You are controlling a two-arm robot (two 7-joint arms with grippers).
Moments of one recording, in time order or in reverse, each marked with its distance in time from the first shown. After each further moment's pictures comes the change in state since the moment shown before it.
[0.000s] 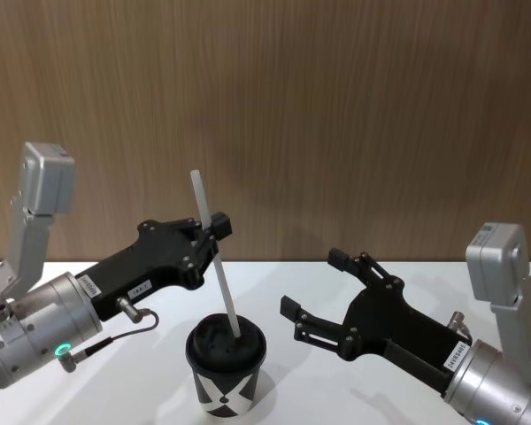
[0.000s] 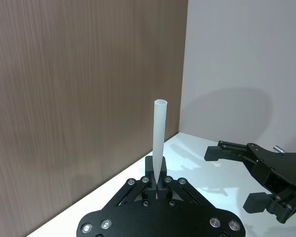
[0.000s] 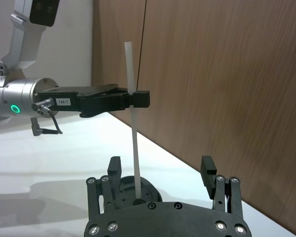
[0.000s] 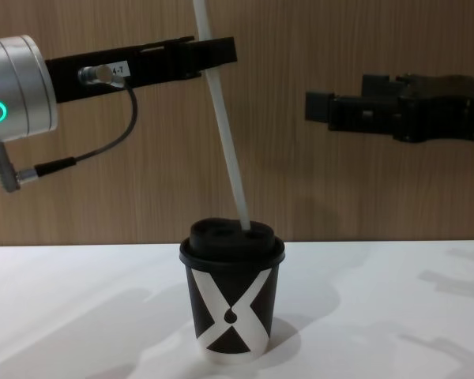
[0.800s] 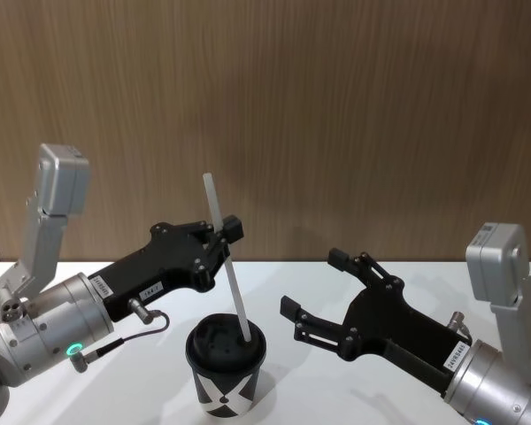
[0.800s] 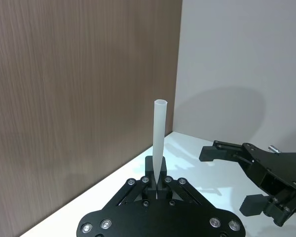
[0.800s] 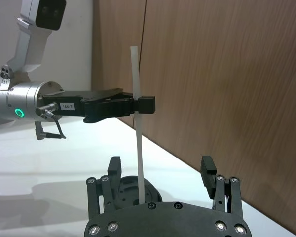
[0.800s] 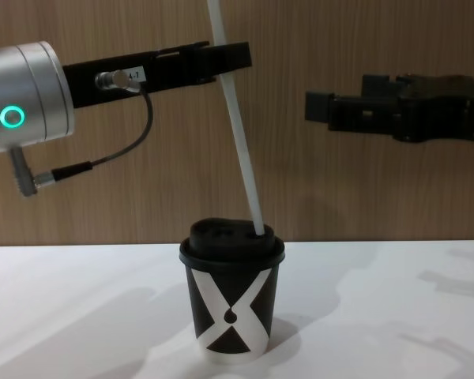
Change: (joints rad) left arm -0.015 -0.032 0.006 0.029 0.008 0.012 -0.030; right arm 0.000 0.000 0.000 0.000 0.000 0.000 0.000
